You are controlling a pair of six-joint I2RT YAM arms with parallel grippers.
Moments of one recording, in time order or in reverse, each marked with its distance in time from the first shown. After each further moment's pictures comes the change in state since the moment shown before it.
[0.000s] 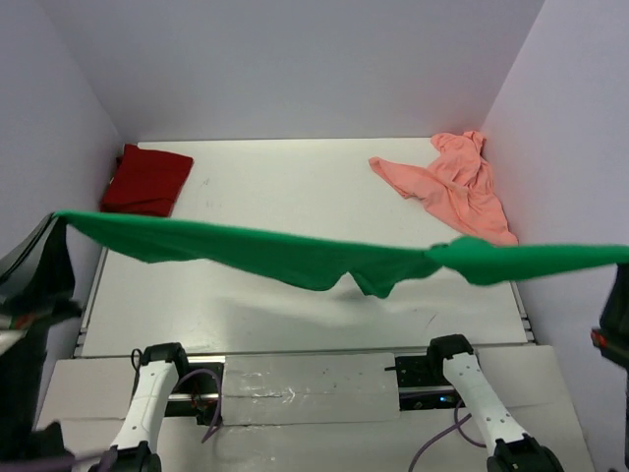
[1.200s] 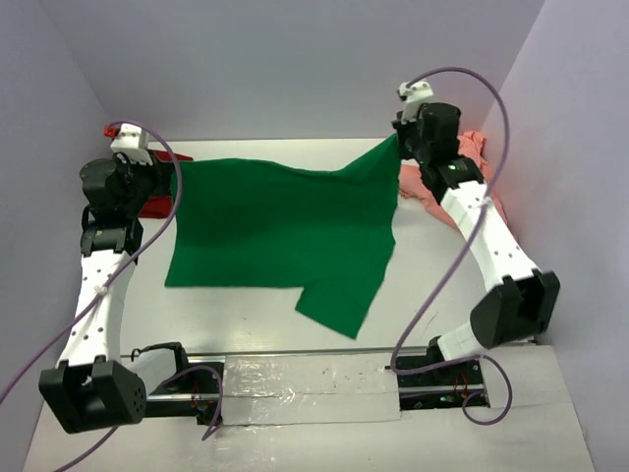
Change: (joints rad) left arm 0.000 0.437 -0.805 0.588 0.045 -0.019; right arm 0.053 0.866 -0.505 0.474 -0.032 -0.054
